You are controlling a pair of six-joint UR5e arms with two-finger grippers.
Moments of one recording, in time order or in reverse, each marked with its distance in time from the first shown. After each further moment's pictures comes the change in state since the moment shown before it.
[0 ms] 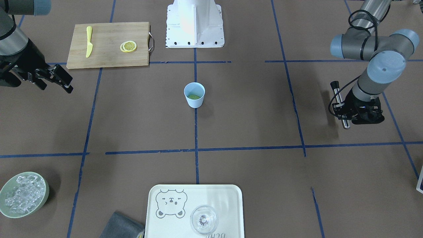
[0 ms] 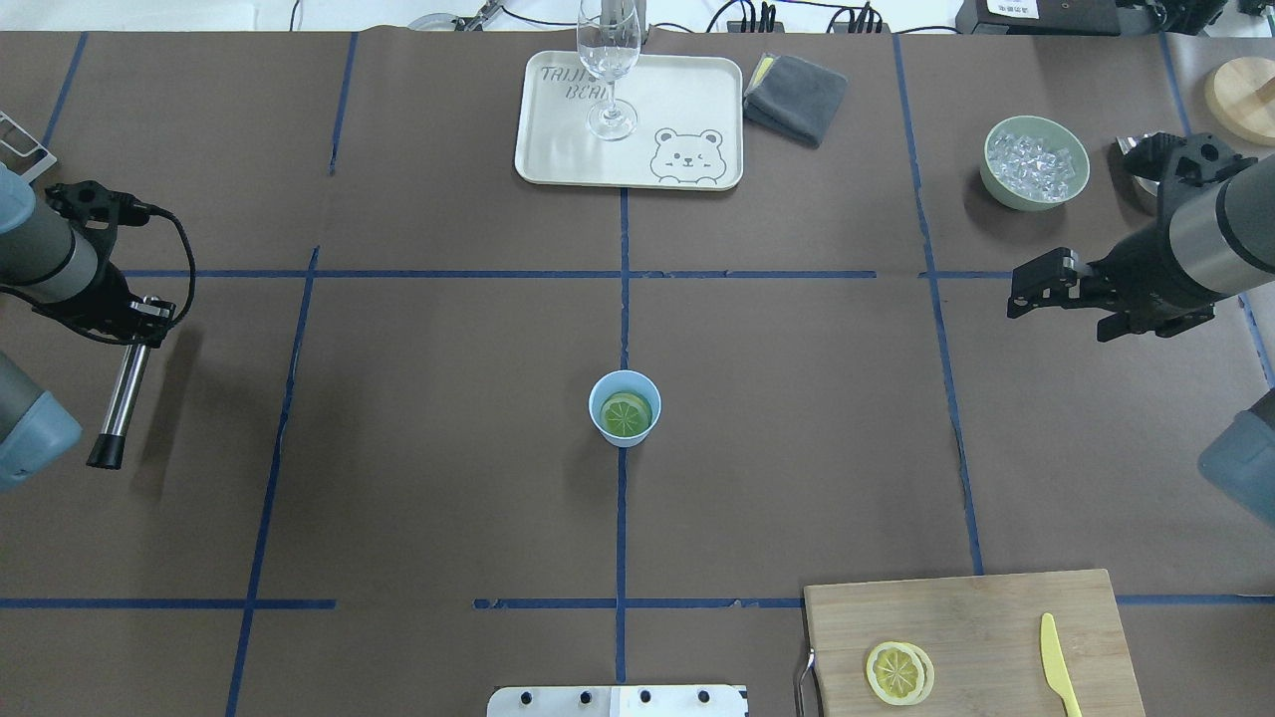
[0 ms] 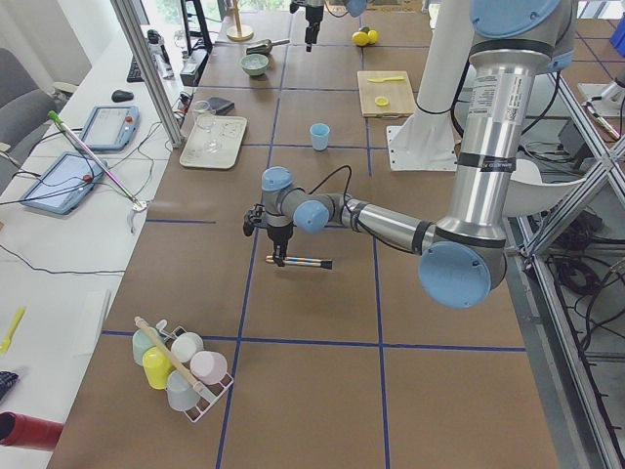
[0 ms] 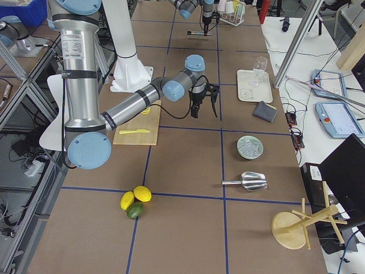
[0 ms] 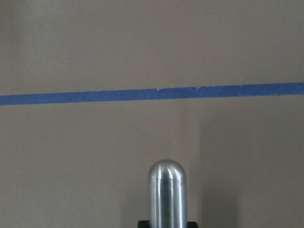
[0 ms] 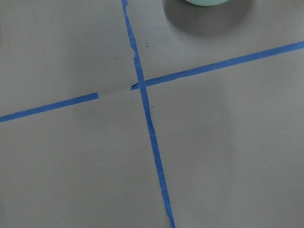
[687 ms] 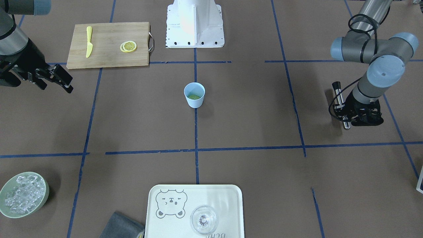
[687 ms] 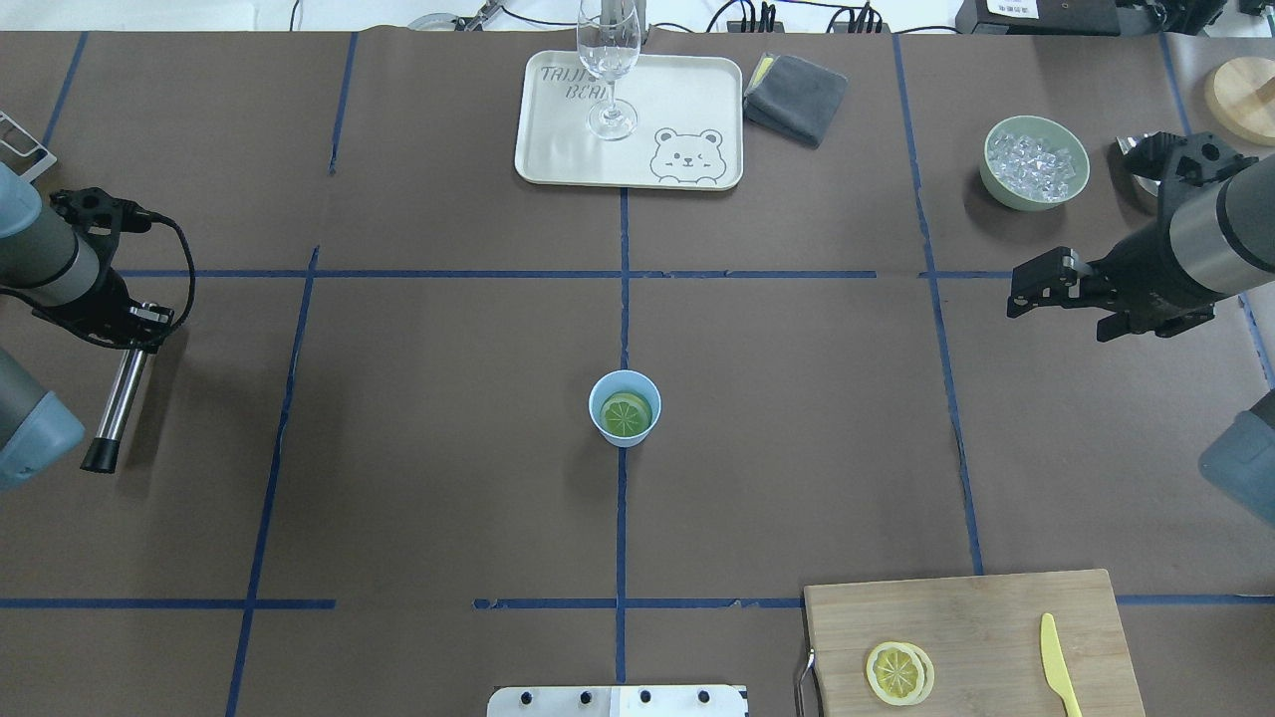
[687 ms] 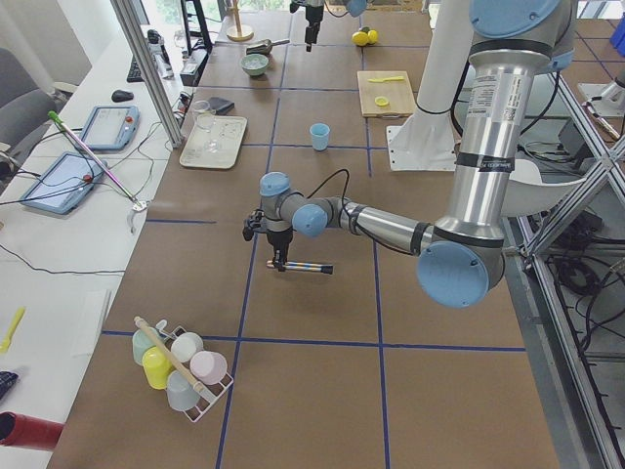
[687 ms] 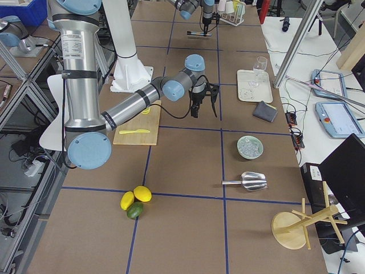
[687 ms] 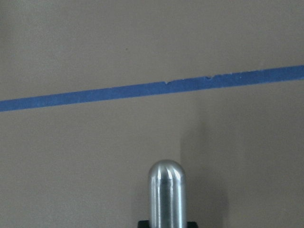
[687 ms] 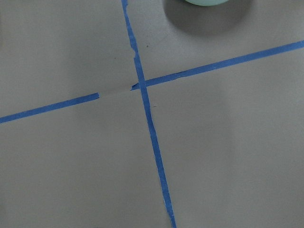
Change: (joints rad) left arm 0.001 -0.003 0.022 0.005 -0.010 0.008; right arm 0.000 0.000 0.003 0.000 0.000 0.006
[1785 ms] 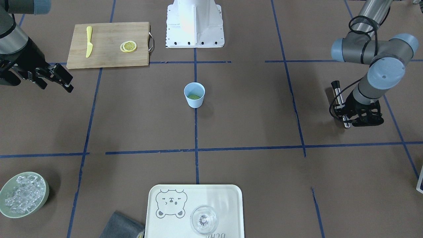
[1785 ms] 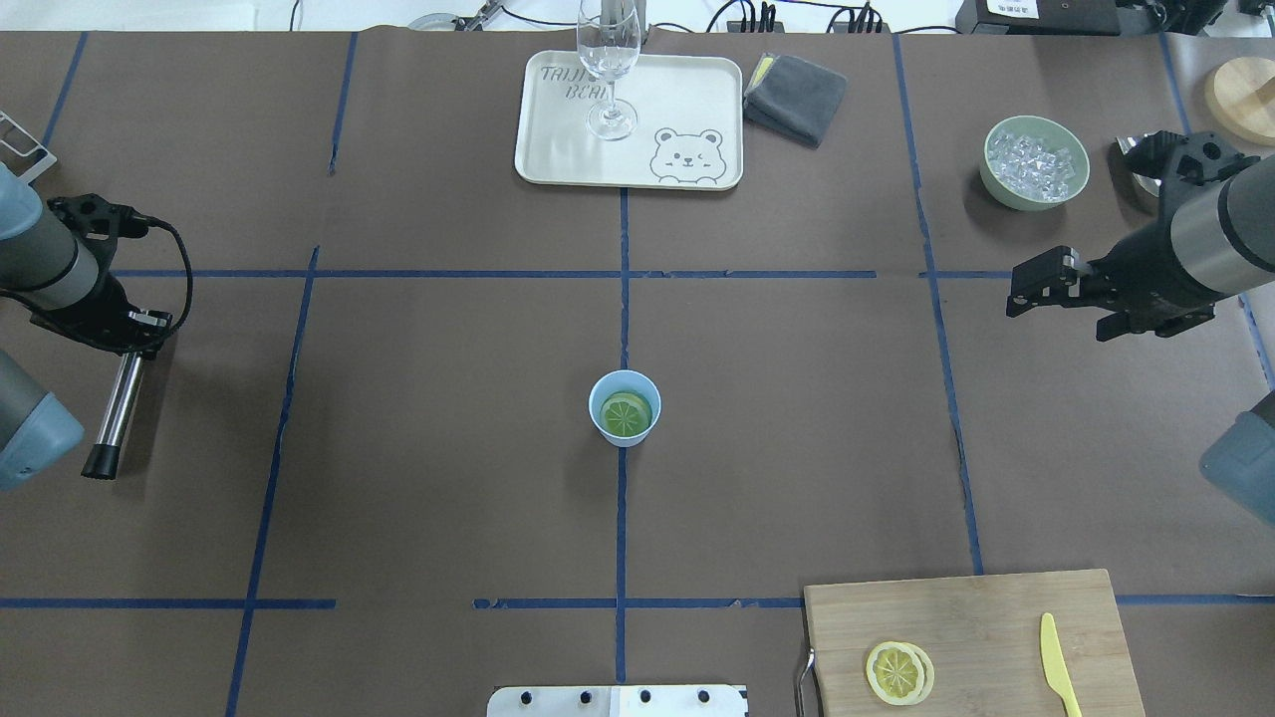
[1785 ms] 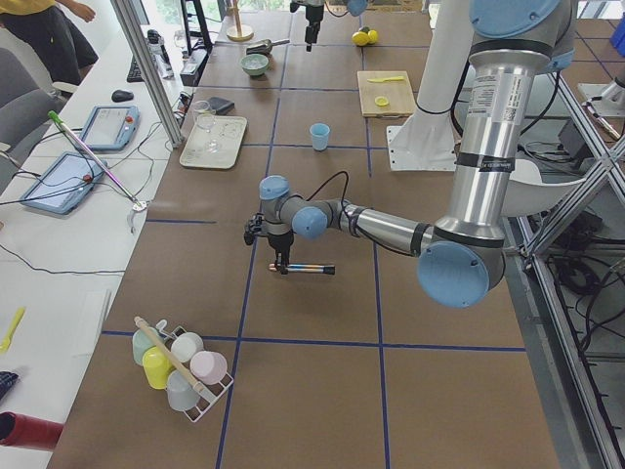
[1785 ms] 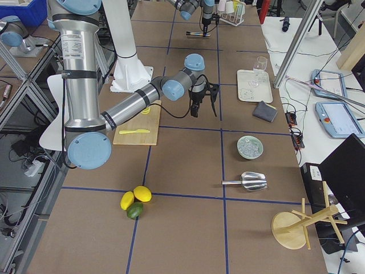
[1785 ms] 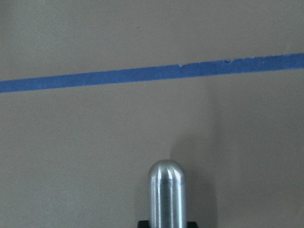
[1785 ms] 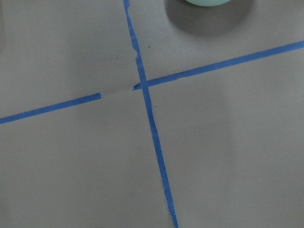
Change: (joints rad) left arm 0.000 0.001 0.017 0.004 -0.015 -0.024; right arm 0.000 0.000 0.005 0.000 0.000 0.004
